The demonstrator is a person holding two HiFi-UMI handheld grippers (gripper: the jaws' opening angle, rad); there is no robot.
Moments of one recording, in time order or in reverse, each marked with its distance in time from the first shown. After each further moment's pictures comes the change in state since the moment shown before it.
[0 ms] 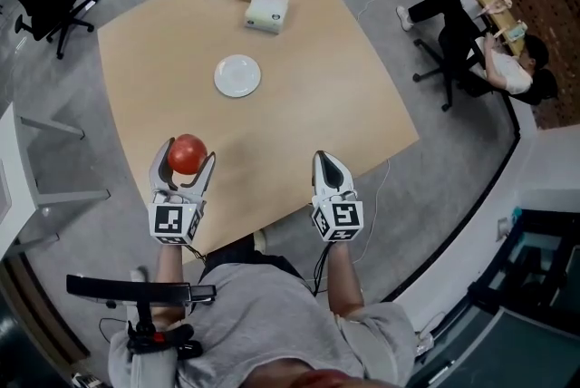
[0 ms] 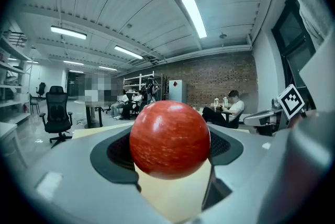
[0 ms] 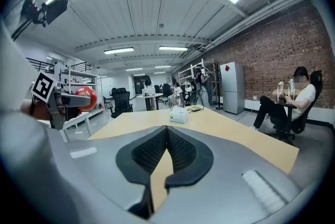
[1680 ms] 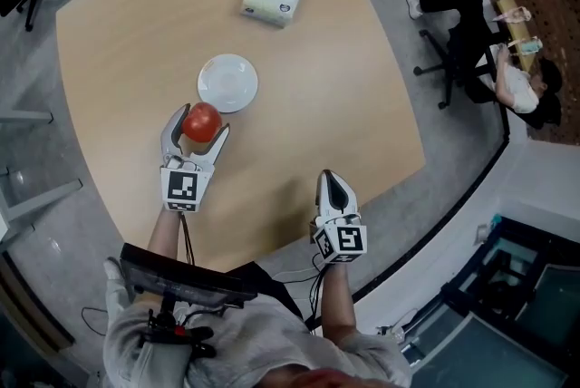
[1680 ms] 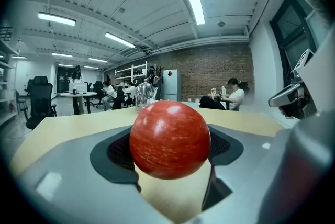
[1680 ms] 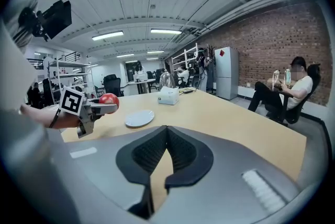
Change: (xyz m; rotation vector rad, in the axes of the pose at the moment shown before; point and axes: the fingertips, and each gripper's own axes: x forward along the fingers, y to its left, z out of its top) left arm 0.200 0.031 -0.118 0.025 0.073 -0.092; right arm 0.086 -0.050 -0.062 0.039 0.163 -0.075
